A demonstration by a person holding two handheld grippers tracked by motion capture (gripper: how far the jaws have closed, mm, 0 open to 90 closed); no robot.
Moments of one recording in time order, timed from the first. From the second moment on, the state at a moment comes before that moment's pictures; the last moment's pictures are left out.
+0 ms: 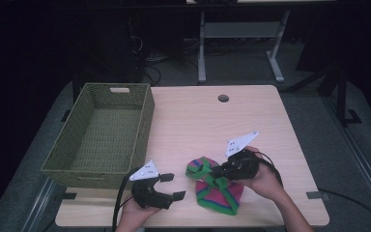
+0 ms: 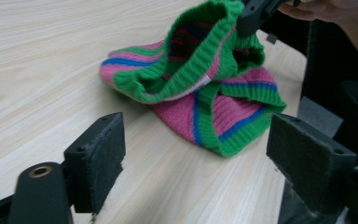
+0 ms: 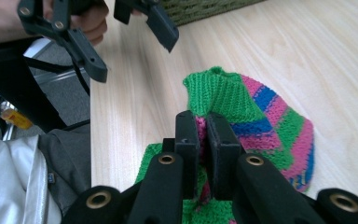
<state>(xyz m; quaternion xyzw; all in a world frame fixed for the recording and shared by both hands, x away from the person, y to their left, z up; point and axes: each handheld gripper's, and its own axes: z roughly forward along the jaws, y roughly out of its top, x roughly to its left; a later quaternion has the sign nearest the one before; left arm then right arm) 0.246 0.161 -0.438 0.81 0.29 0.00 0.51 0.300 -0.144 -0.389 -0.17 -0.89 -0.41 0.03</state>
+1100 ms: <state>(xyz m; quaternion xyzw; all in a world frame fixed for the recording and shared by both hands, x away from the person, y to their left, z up) 0.289 0.139 -0.437 0.81 0.27 0.00 0.53 0.319 -0.193 -0.364 -0.11 -0.87 -0.47 0.09</state>
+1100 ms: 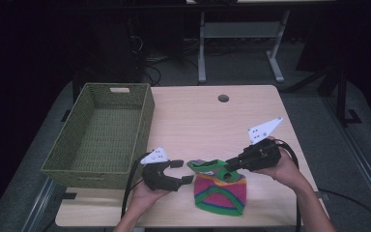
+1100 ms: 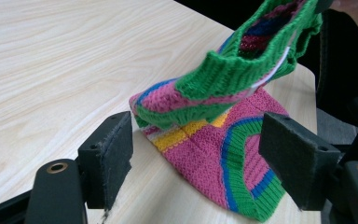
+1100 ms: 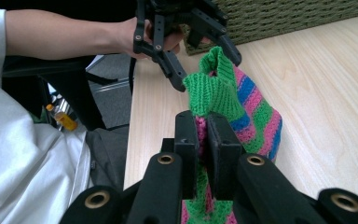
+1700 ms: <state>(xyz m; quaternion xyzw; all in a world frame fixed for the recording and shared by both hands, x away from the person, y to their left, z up) 0.307 0.129 -0.444 0.79 0.23 -0.03 0.57 0.326 -0.212 -0.367 -0.12 -0.87 -0.47 0.10</state>
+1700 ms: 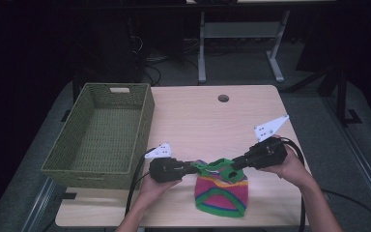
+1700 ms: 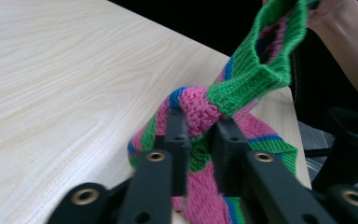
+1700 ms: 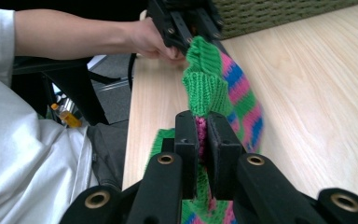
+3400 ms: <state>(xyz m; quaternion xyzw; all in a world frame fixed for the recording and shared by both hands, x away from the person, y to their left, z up) 0.355 0.113 -0.432 0.78 0.33 0.05 0.53 0.395 -0.219 -0.379 -0.24 -0.88 -0.41 0.03</state>
